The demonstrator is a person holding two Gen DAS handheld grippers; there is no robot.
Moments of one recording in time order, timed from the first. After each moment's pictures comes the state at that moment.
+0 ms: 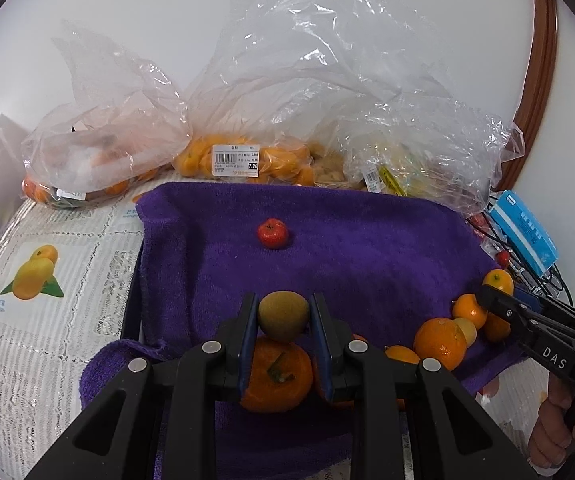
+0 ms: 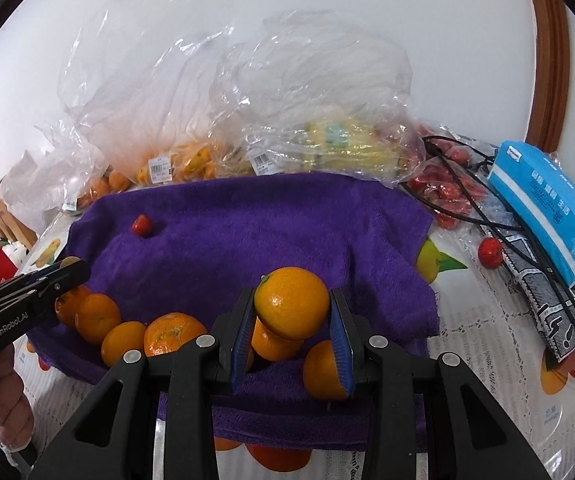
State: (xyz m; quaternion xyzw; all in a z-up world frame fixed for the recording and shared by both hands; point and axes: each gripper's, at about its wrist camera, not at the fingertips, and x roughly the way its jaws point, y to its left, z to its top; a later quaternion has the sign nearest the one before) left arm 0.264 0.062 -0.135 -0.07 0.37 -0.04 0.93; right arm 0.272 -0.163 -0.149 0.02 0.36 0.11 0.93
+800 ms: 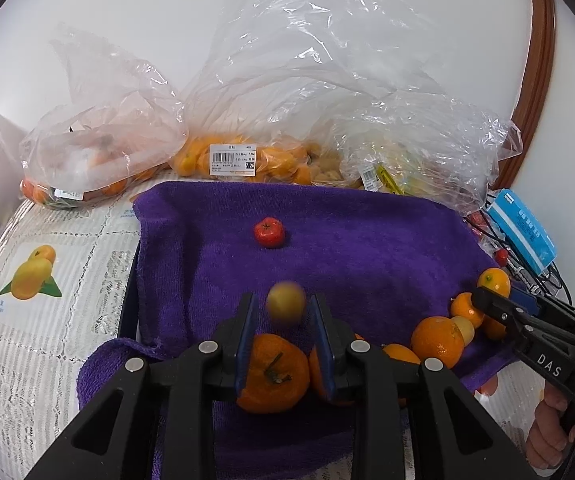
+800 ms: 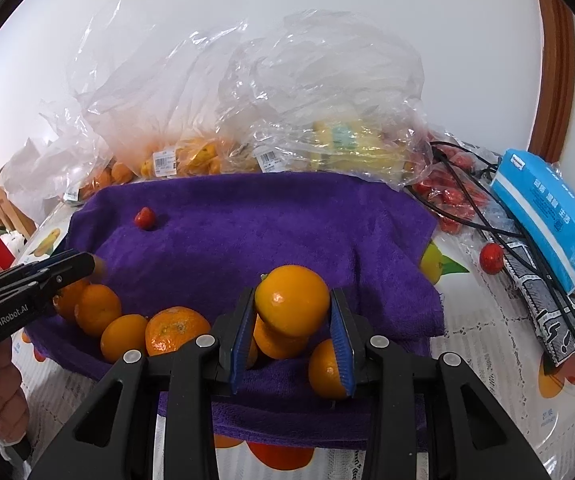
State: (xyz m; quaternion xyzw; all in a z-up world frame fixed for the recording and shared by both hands) left arm 0.264 0.061 -0.134 -0.07 0.37 -0.04 0.93; right arm 0.270 -0.157 -0.149 -0.01 0.35 0.12 0.93
